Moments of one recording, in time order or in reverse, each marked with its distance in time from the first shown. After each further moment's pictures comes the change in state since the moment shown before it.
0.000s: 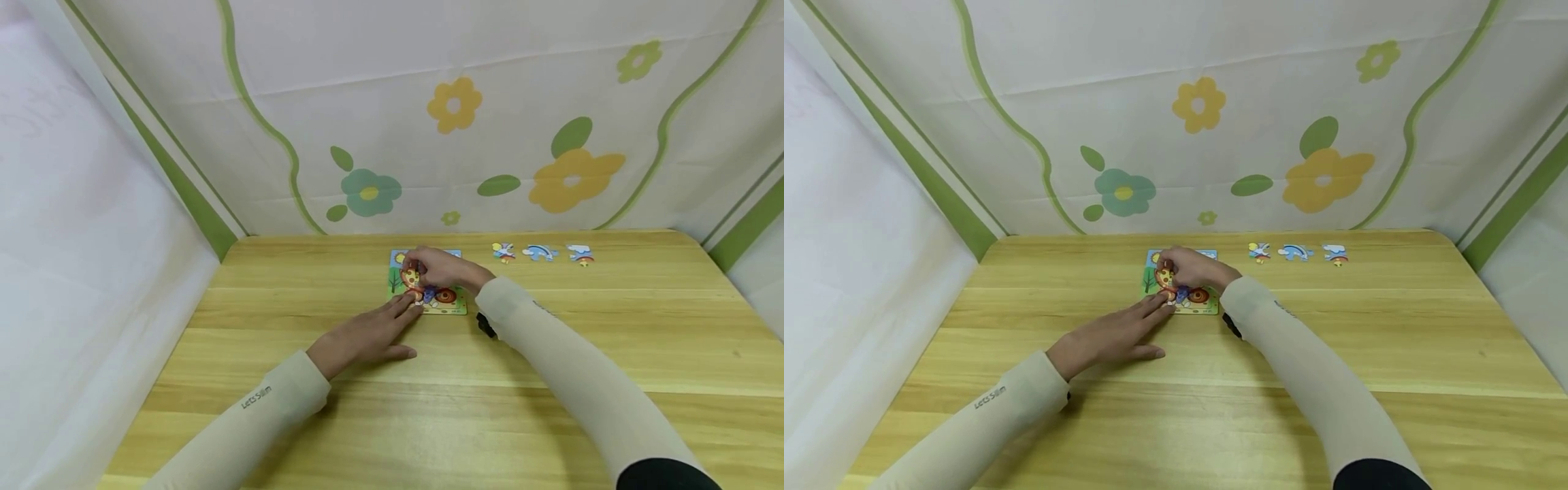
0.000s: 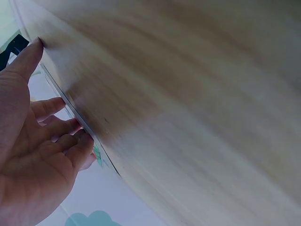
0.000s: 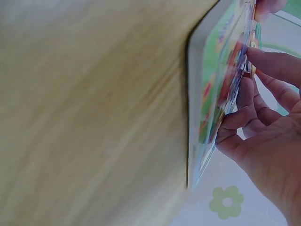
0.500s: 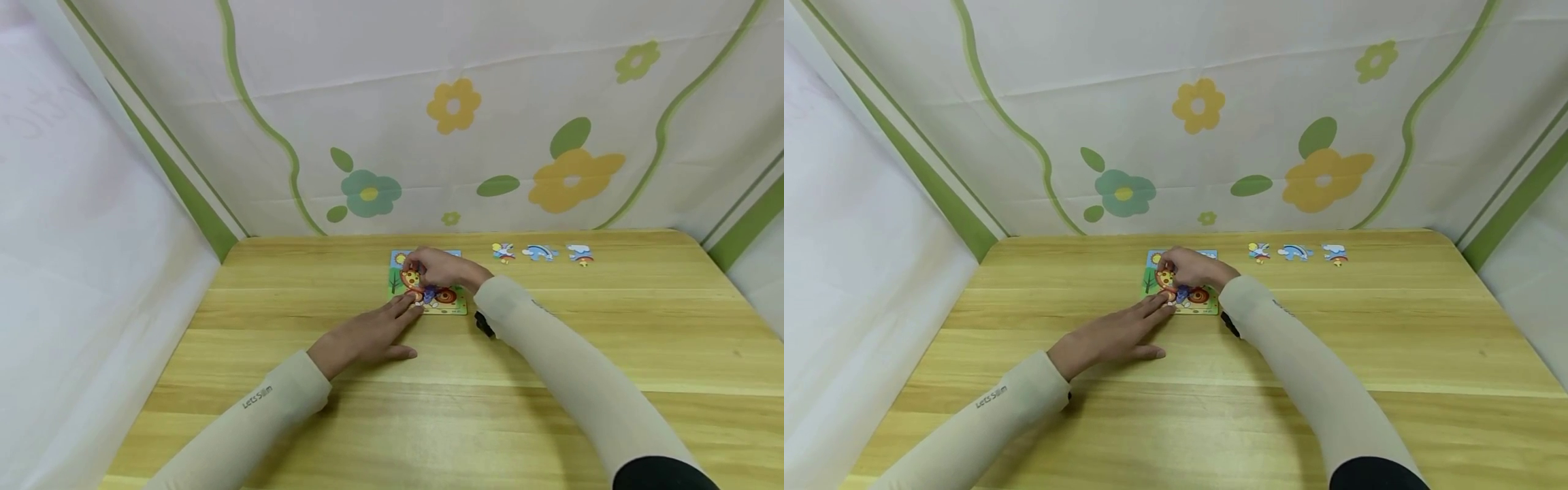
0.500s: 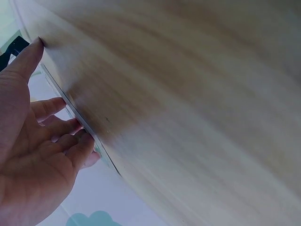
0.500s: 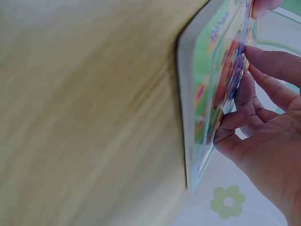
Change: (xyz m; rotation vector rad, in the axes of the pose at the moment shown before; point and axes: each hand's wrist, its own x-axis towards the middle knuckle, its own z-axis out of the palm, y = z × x) left_hand 0.000 0.001 -0.002 0.004 -0.007 0.009; right_hand 0.002 0.003 -0.001 0.013 -0.025 -0.005
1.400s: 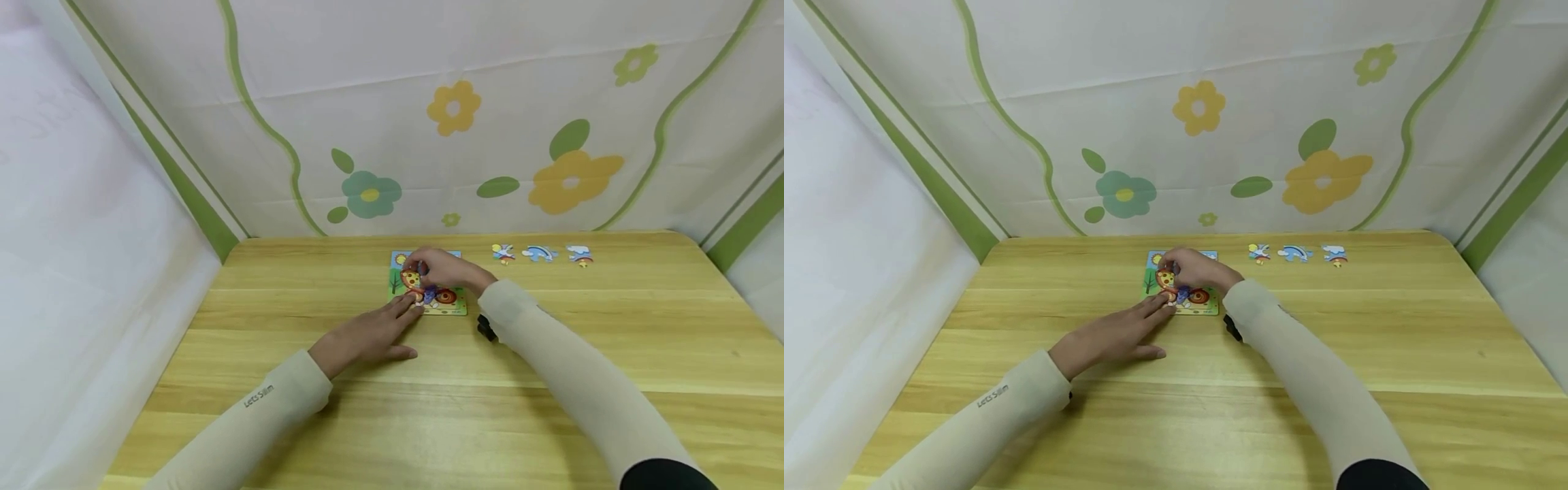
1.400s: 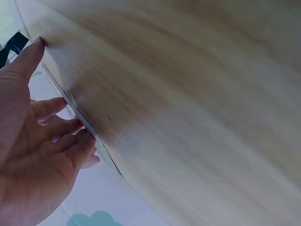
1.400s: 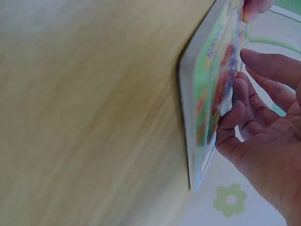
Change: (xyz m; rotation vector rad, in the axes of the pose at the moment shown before) left_hand 0.001 0.001 0.000 0.007 -0.004 -0.012; right_hand -0.009 -0.002 0.000 -0.008 0.061 -0.046
